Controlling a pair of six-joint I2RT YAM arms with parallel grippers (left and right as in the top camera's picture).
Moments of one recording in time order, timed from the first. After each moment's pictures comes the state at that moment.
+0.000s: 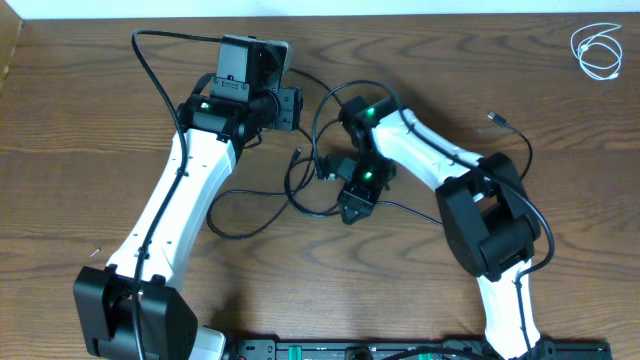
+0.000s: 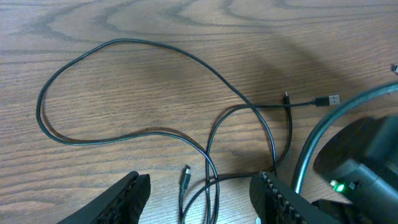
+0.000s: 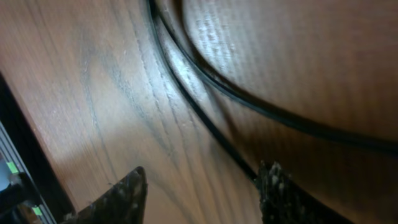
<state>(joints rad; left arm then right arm) -0.25 1.63 1.41 -0.66 0.14 -0.09 0.57 2.20 1.63 -1.18 -0.44 -0.62</state>
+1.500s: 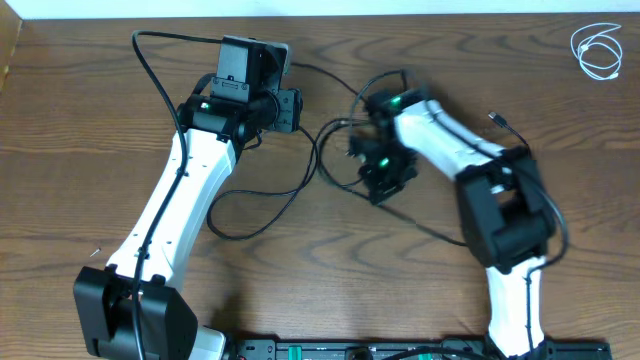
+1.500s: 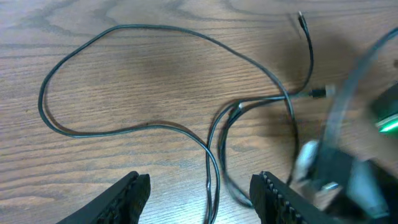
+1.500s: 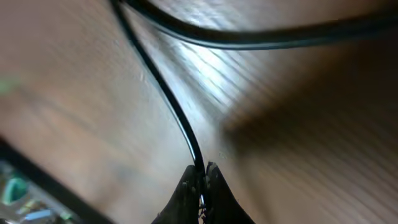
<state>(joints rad) -0.25 1.63 1.41 -0.68 0.14 -0.09 0.44 2.18 1.61 -1.20 -0.39 -0.18</state>
